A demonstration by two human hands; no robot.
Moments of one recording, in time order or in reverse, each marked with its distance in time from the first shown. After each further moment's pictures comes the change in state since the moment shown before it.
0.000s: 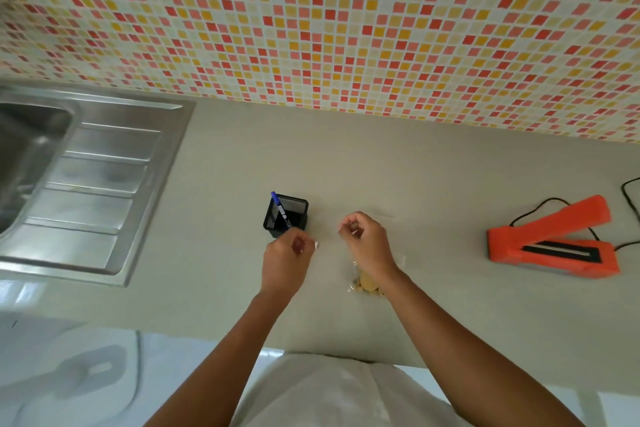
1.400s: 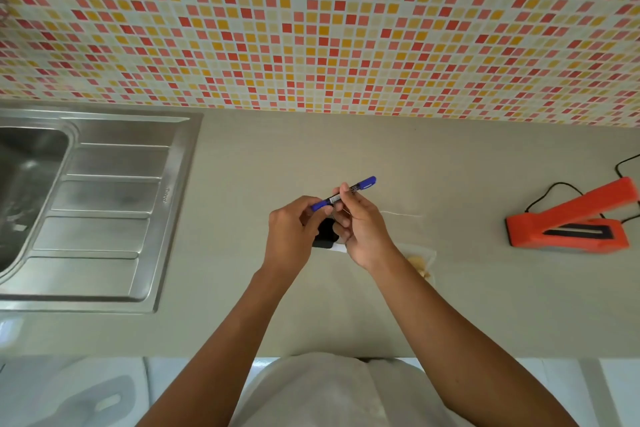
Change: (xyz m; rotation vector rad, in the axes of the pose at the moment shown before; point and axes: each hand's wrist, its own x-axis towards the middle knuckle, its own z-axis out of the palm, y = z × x) left_hand 0.051 0.026 -0.094 -0.223 -0.102 0.254; right_hand -0.003 -0.108 0.068 1.002 -0.040 0.268
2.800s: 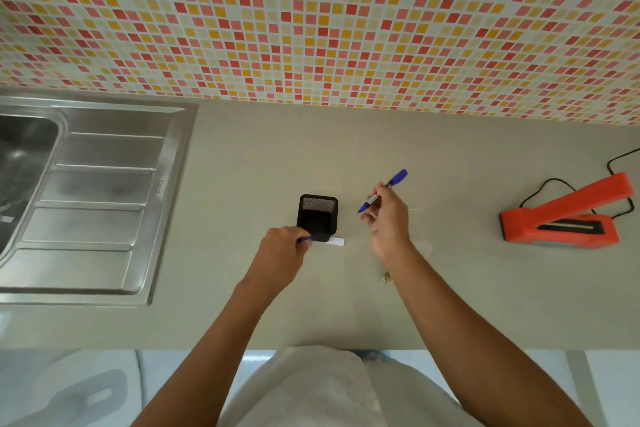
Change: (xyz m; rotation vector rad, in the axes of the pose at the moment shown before) left_hand -0.025 -0.040 -0.012 0.397 -0.321 -0.158; right_hand 0.023 -0.005 -0.042 -0.045 0.420 -0.071
